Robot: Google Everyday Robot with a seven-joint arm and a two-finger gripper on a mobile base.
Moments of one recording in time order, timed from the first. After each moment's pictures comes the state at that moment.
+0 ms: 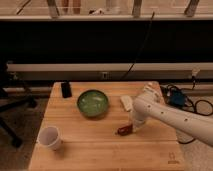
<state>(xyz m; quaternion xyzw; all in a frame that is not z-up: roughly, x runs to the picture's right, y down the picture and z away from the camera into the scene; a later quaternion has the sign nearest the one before) 0.164 0.222 0.825 -0.31 -0.12 -0.20 0.92</state>
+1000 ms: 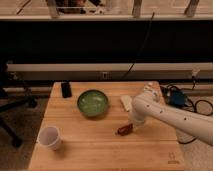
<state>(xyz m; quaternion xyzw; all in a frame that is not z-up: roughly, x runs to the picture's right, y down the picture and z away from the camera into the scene) 0.162 0.218 0.824 -0.30 -0.13 -0.24 0.91</state>
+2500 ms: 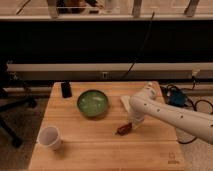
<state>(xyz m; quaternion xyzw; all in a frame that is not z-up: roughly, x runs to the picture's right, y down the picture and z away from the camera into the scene) 0.158 0.210 0.825 -0.30 -0.13 -0.29 0.90</state>
